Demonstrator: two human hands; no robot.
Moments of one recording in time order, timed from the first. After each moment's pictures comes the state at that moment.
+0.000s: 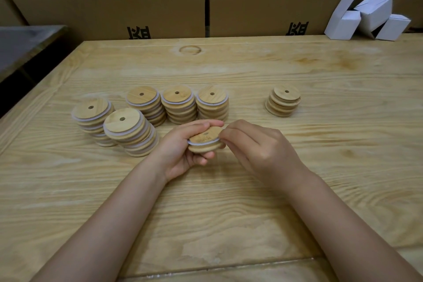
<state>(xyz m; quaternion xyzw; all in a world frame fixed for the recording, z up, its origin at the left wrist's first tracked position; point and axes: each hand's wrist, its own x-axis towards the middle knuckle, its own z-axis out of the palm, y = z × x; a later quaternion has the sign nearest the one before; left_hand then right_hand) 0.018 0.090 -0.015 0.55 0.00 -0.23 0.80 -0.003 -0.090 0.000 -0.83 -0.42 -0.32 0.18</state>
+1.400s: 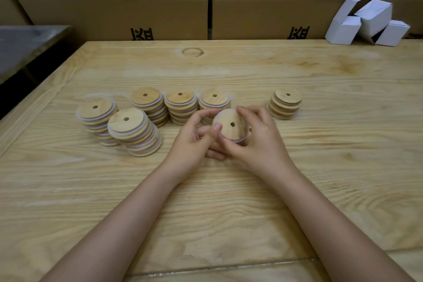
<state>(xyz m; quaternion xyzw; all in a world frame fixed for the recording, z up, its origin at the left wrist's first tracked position) 0.008 0.070 -0.021 0.64 -0.08 -0.03 0.76 0.013 -0.075 -0.014 -0.89 -0.14 -0.19 0.38</state>
